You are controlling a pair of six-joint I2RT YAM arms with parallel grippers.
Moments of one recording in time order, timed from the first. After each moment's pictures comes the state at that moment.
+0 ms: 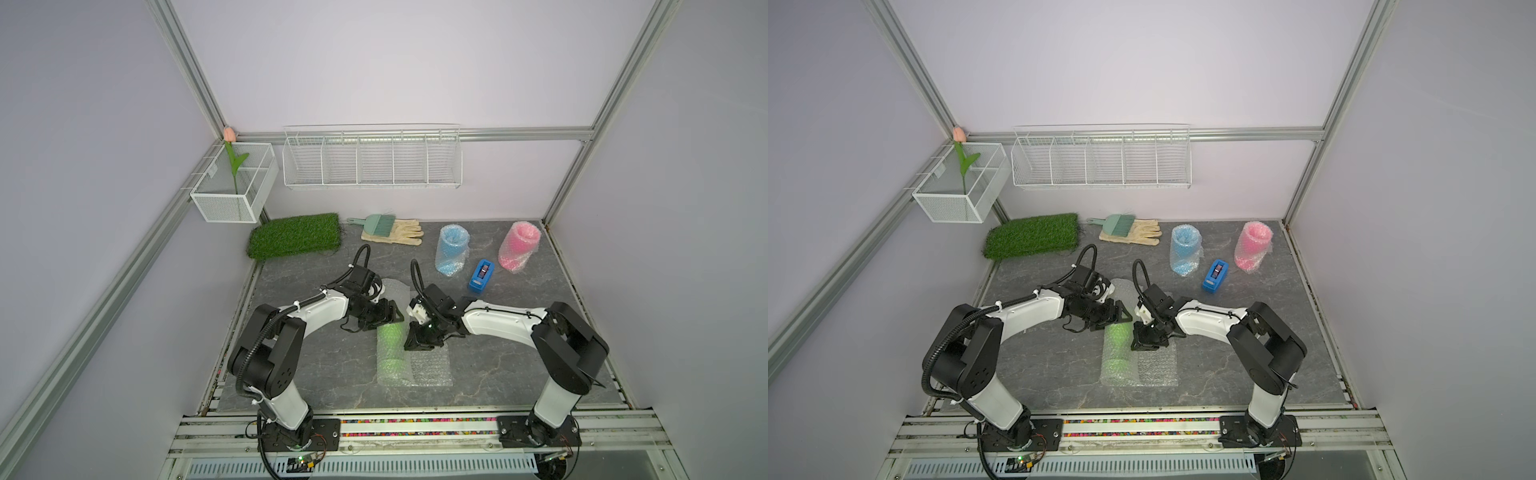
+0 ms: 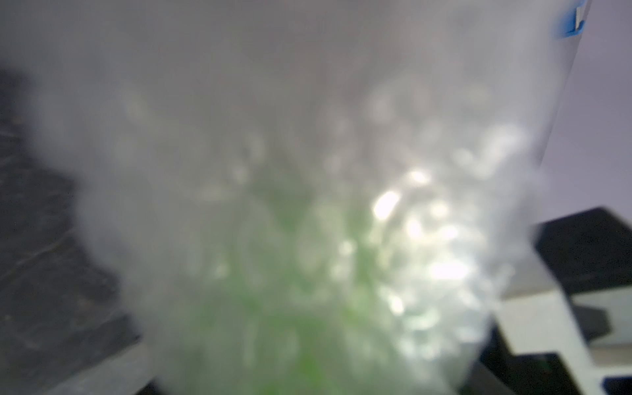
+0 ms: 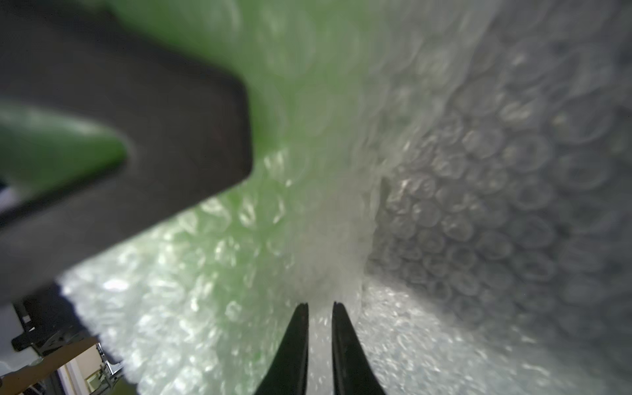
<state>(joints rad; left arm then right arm) -0.50 1.68 0.95 -0.41 0.56 -0.54 0.85 1.77 1.02 -0.39 -0.52 0.73</state>
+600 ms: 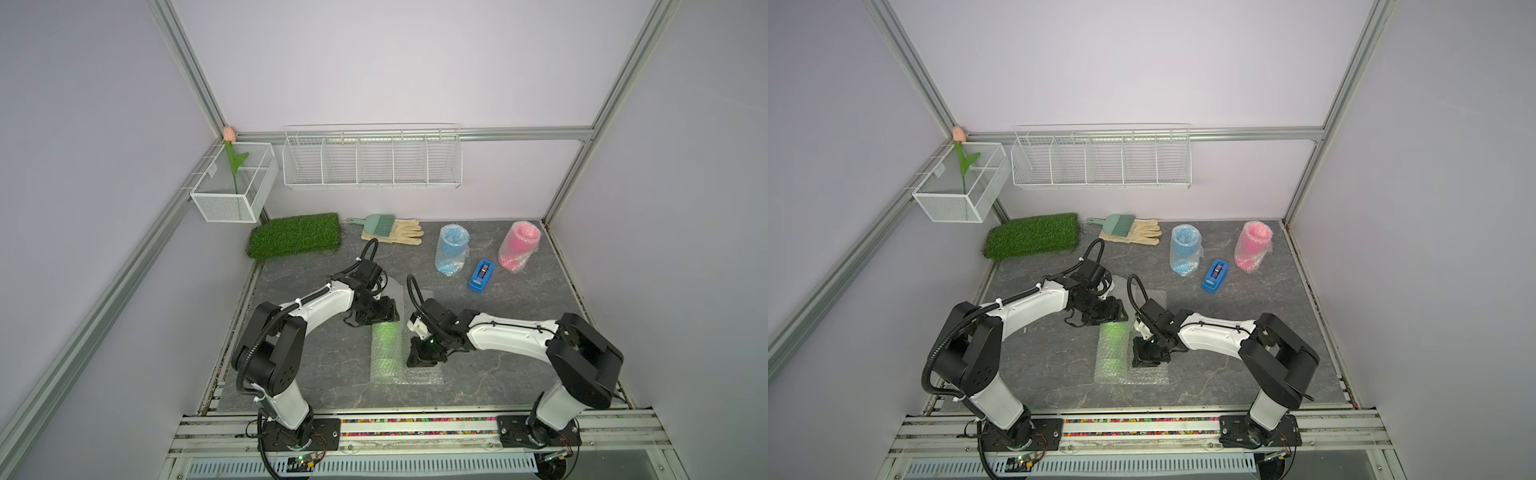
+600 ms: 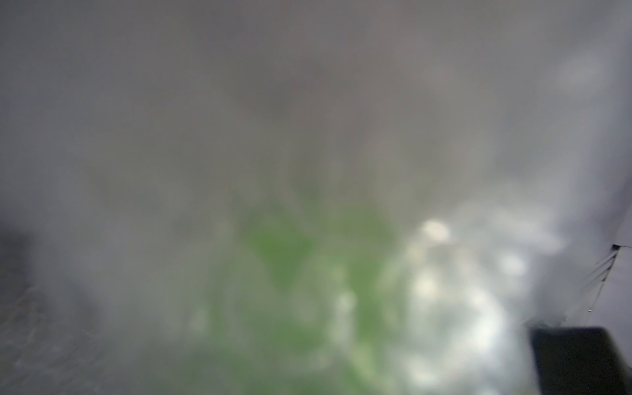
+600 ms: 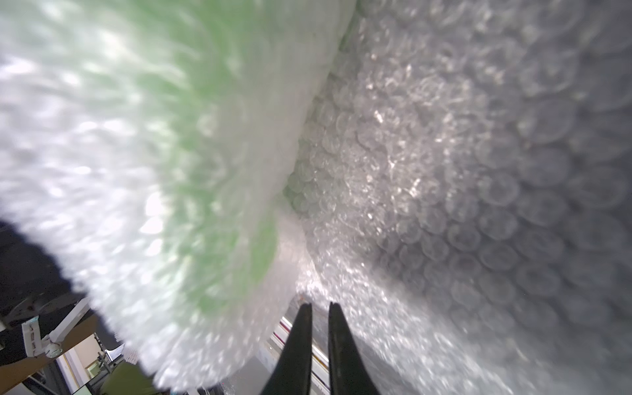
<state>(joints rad) -0.58 1.72 1.12 -0.66 0.31 -0.47 0.89 1.62 0.91 -0.43 -0.47 0.78</state>
